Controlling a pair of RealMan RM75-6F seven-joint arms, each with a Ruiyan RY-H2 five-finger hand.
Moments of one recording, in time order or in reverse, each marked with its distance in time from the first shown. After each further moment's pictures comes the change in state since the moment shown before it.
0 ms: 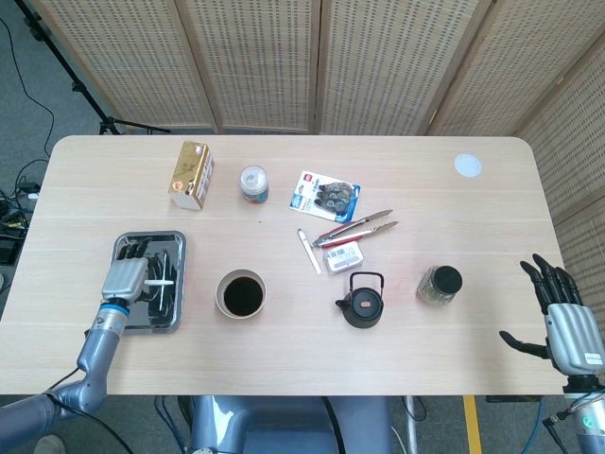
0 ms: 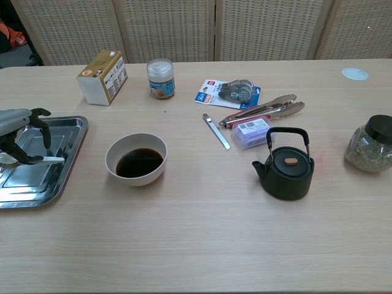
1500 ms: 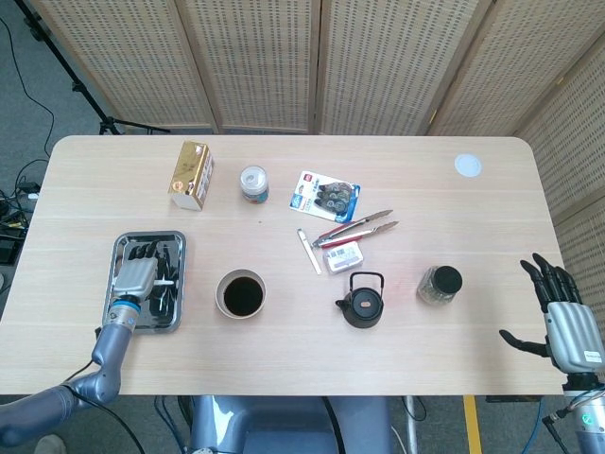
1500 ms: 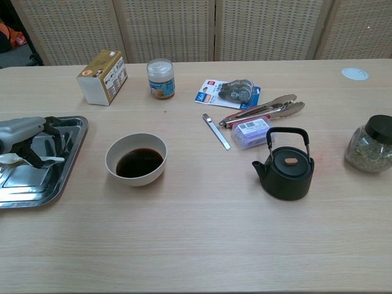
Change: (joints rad) left arm -0.045 -0.087 -0.002 0.121 -0.043 -0.056 0.000; right arm 0.007 0.002 0.004 -0.001 0.017 -0.017 0.000
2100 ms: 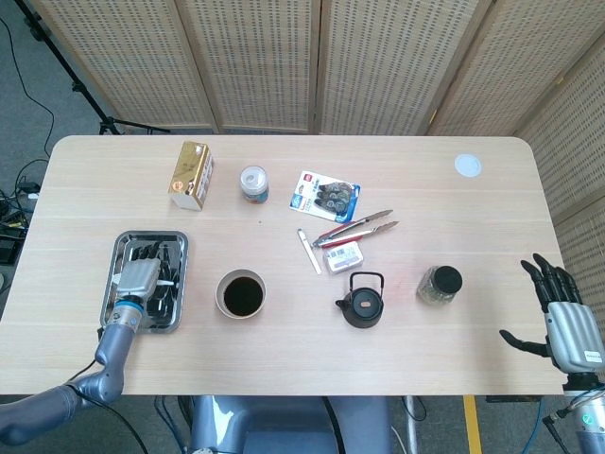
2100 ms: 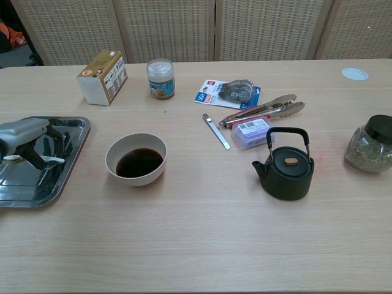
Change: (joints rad) left arm -0.007 -0.020 0.006 0.018 -0.008 -0.002 0.013; right arm 0.000 0.002 0.001 -0.001 0.005 -0.003 0.006
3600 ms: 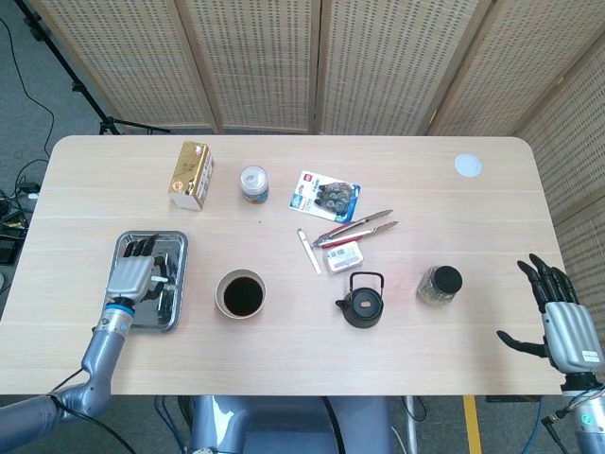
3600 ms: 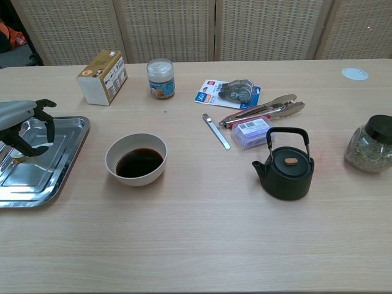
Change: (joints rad) left arm 0.039 0.136 0.011 -0.237 0.063 0.131 0.027; right arm 0.004 0.004 -0.003 -0.007 -0.009 -0.004 0.012
